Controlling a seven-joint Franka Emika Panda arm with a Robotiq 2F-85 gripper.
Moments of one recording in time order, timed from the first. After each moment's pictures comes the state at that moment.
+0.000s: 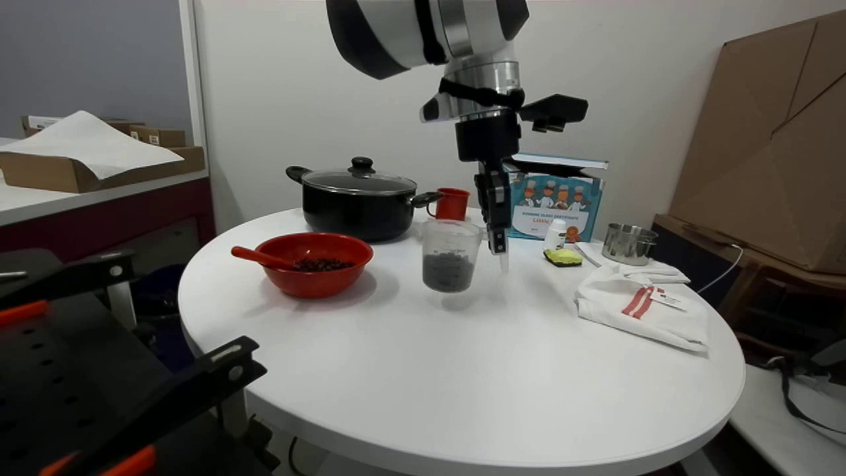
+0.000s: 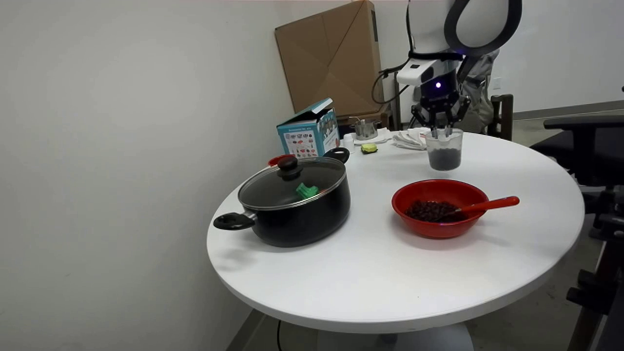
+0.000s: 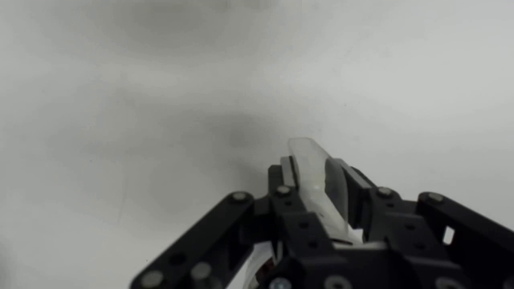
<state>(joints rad) -0.18 0.45 -0.07 -2.25 -0.65 2.81 -1.78</state>
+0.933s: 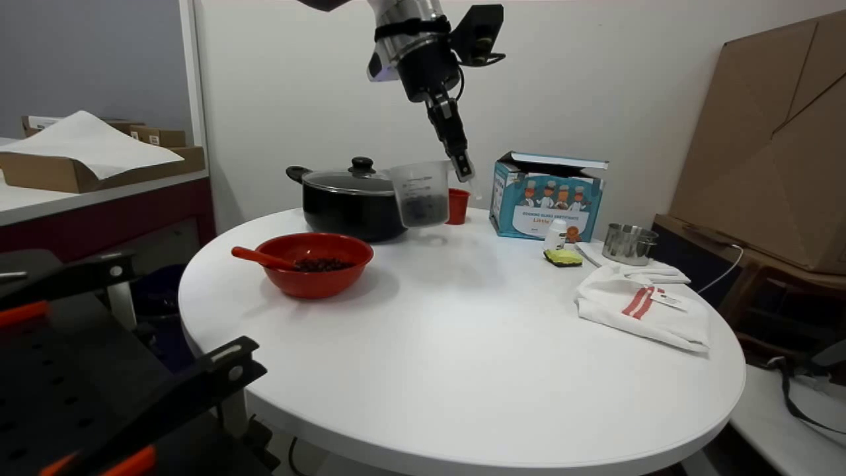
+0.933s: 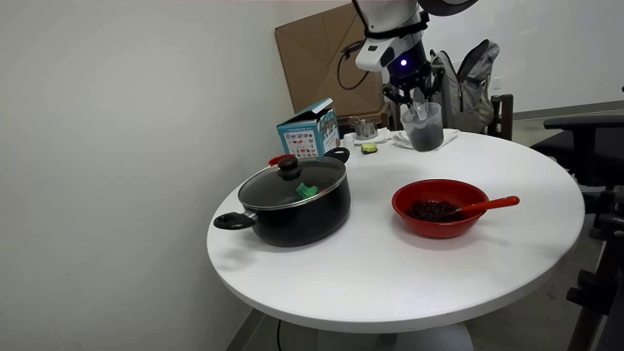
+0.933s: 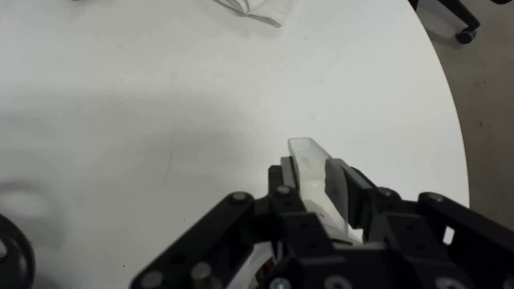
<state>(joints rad) 0.05 0.28 -0.05 -2.24 -0.89 2.46 -1.43</state>
